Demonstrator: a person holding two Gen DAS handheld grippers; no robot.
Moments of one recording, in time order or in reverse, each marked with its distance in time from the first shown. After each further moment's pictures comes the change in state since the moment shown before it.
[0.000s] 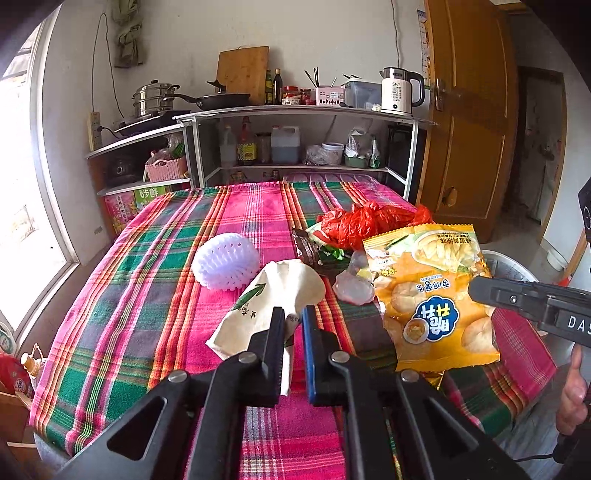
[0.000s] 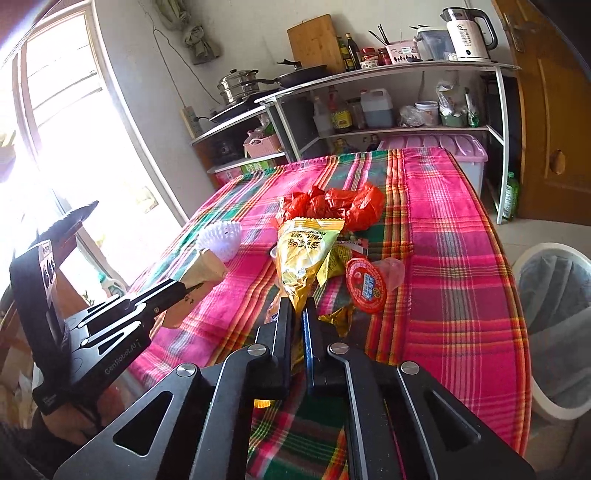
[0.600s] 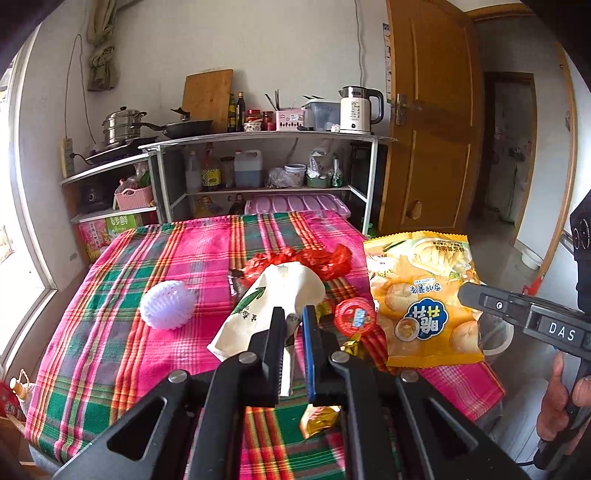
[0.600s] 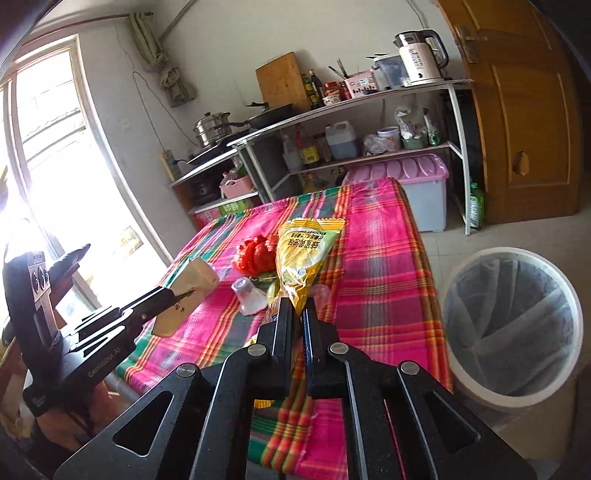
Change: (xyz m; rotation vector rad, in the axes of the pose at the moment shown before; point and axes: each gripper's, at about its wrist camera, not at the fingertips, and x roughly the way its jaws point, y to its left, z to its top) left arm -0.023 -0.061 0.032 0.054 -0.063 -0.116; right arm -0.069 -0.043 -0.002 0.093 -0.140 -0.081
